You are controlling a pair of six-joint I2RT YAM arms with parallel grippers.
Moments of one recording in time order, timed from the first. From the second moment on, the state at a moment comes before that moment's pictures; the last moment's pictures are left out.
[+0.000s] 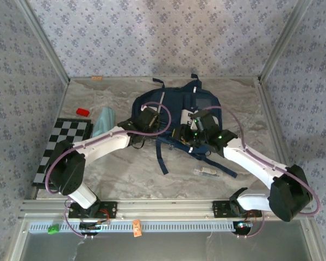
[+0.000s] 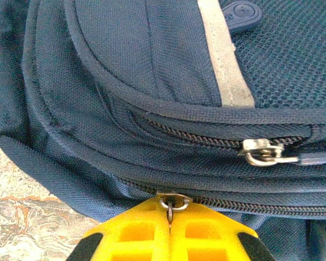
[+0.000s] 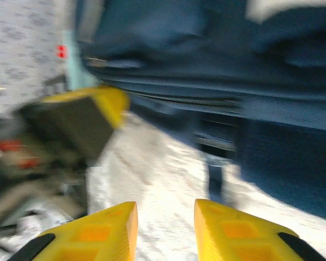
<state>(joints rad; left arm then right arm) -0.77 1.59 1.11 -0.41 -0.28 -0.46 0.60 1.27 0.83 -0.31 -0.30 0.96</state>
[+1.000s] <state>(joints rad) -0.97 1.85 1.44 -0.58 -0.24 -0.75 0.25 1.51 0.99 -0.27 -0.42 0.86</state>
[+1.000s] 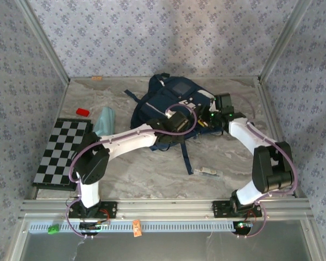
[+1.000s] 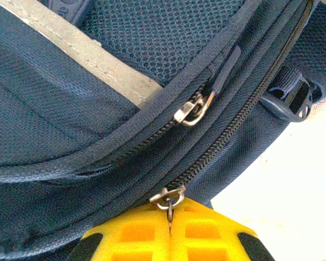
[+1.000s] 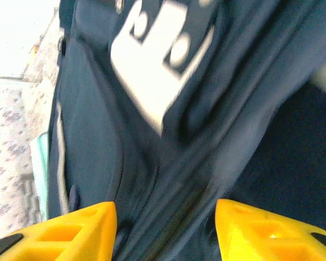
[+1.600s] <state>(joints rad) -0.95 1.85 1.42 -0.56 -0.20 -0.74 0.38 1.59 0.87 0.00 -0.41 1.25</state>
